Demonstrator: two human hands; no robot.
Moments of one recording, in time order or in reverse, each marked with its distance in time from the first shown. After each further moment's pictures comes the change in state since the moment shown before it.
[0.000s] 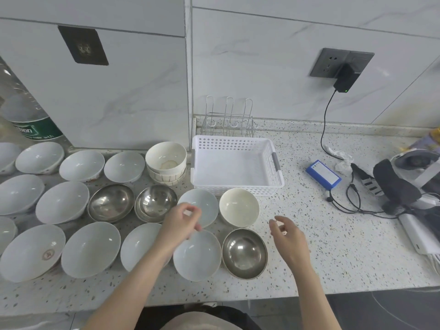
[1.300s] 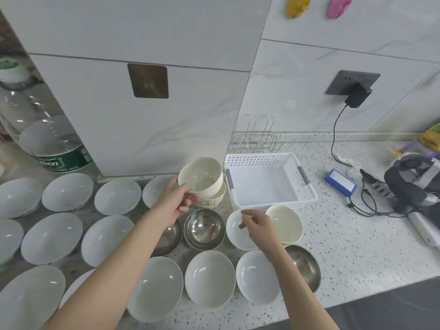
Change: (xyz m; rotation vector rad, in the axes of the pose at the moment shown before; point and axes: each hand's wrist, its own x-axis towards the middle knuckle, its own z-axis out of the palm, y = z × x) left_hand 0.110 0.026 -0.168 -0.537 -0.207 -0.113; right_hand -0.015 -0.167 0.135 0.188 -0.119 0.028
